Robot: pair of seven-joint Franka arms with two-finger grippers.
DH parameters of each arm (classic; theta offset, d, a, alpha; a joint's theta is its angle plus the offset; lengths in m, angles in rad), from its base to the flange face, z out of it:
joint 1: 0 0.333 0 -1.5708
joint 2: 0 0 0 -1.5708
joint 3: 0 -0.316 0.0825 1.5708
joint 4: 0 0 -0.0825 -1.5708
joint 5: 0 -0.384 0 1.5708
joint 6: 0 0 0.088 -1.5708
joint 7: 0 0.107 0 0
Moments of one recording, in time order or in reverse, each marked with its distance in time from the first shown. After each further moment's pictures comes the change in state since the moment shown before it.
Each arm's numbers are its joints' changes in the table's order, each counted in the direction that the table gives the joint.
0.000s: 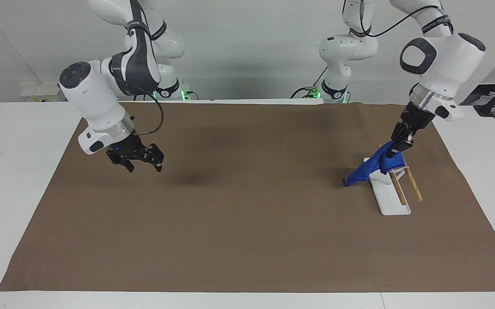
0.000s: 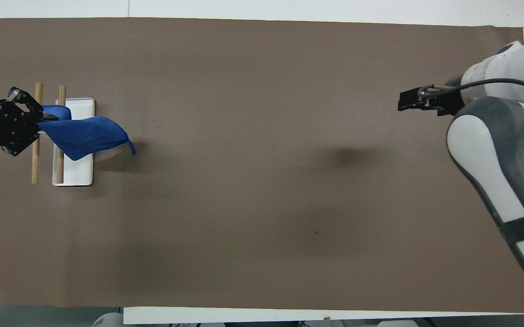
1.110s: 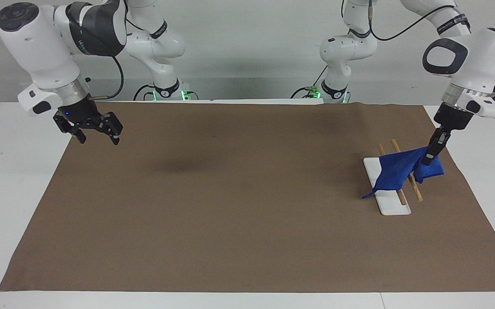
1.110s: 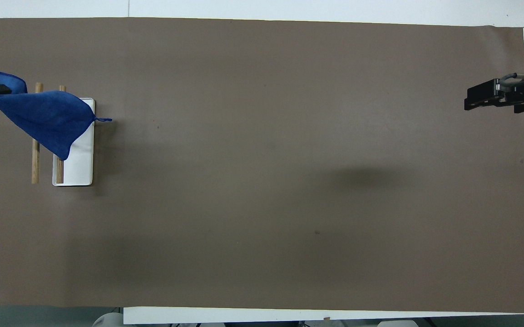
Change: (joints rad) left arm 0.095 0.071 -0.006 -0.110 0.000 -0.096 0.398; right arm 0.061 -0.027 0.116 -0.189 0.088 0.267 -0.047
